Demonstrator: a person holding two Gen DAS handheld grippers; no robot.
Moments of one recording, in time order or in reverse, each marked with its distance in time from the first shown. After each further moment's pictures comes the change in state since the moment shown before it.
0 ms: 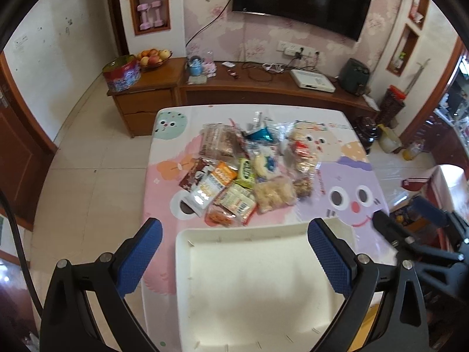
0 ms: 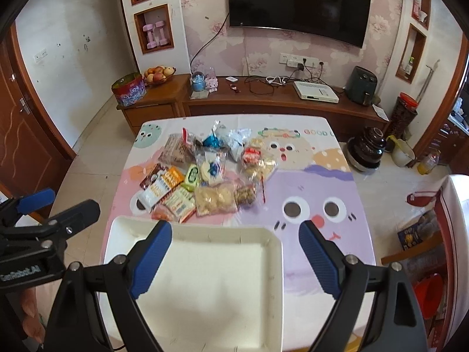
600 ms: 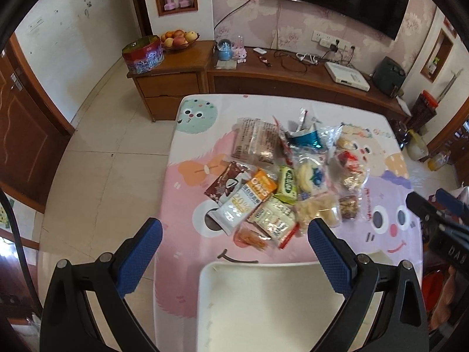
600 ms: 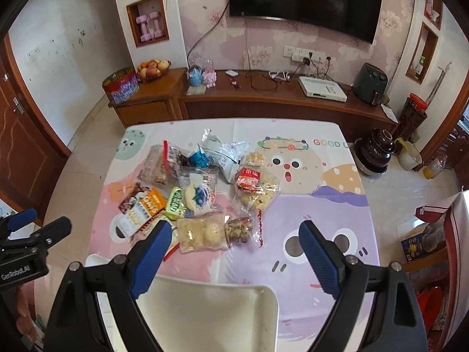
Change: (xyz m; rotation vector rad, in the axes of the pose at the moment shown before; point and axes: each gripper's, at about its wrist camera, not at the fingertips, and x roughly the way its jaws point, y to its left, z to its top) left arm 0.085 0.039 0.037 -0.062 0.077 0.109; right arm 0.092 -0.014 0.061 -0.020 0.039 -0.012
